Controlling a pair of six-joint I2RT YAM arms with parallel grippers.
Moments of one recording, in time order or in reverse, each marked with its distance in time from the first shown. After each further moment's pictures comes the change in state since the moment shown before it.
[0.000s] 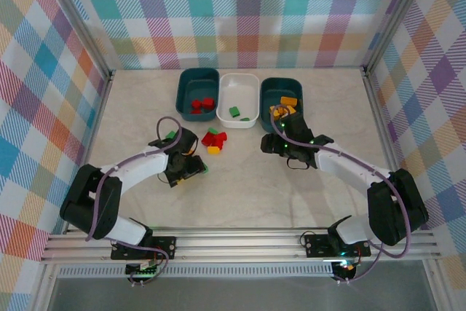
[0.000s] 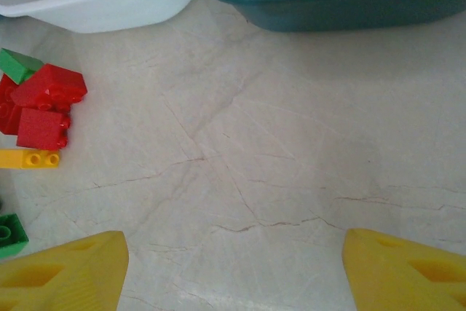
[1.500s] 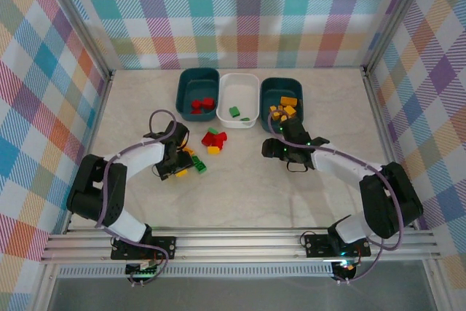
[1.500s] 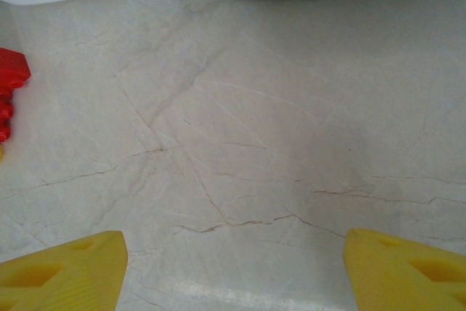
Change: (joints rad) left arm 0.147 0.080 0.026 -0.019 -0.074 0.122; right arm -0.013 0.056 -0.023 0.028 0.018 -0.016
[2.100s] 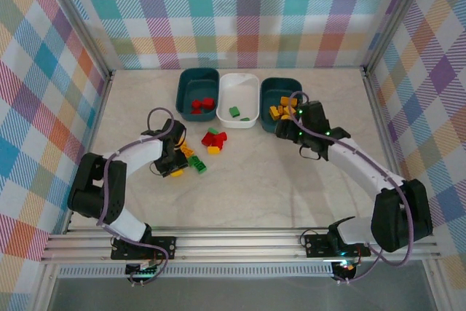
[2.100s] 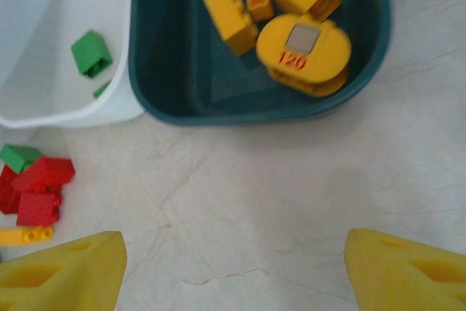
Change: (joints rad) left arm 0.029 -0.008 0.039 -0.044 0.011 0.038; right arm -0.164 -0.115 0.119 -0.099 0.016 -0.029
